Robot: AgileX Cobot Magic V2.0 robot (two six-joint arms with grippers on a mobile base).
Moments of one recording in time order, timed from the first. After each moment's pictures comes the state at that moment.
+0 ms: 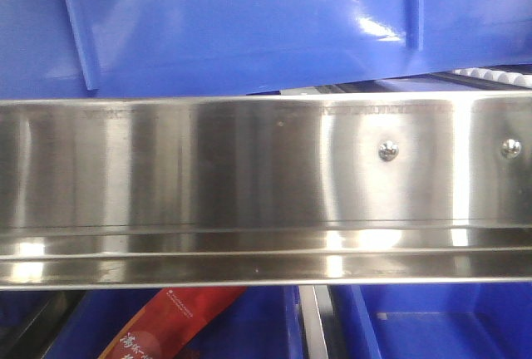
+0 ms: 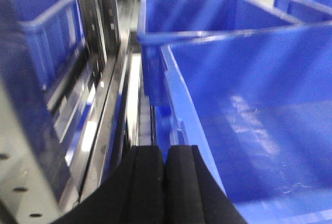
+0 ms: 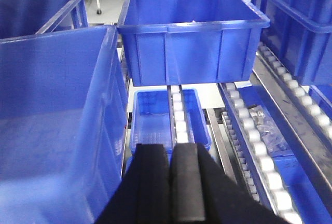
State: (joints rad) left arm 0.00 0.75 -1.06 0.02 0.73 -0.03; right arm 0.08 0.85 -1.39 0.00 1.00 0.04
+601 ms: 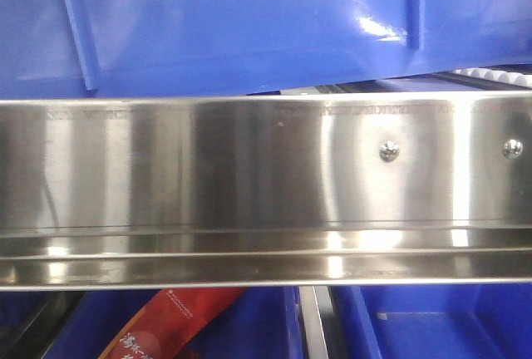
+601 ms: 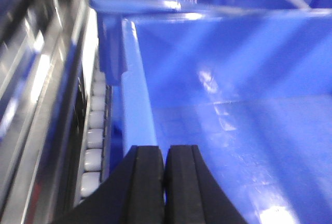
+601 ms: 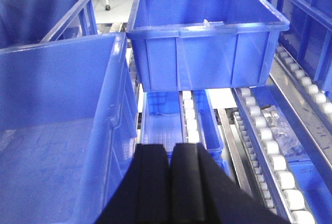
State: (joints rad) left arm 0.00 1.21 -1.40 -0.13 0.84 -0.03; right arm 0.08 0.94 -1.42 0.03 0.95 0.04
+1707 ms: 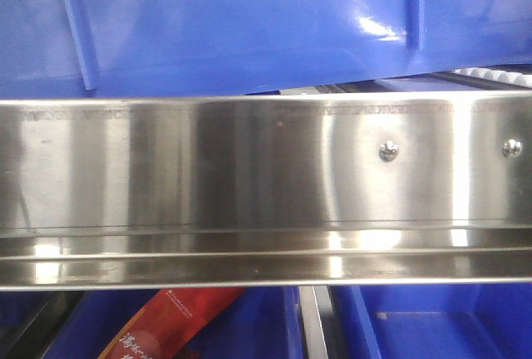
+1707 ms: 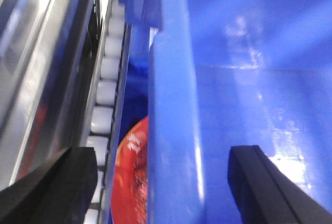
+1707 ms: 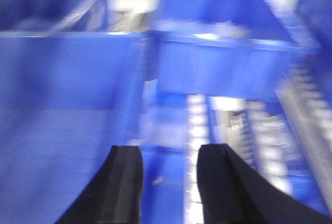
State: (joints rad) left arm 0.00 1.46 -1.51 -0.05 0.97 -0.20; right arm 0.16 1.16 -1.74 0.07 1.13 -0.10
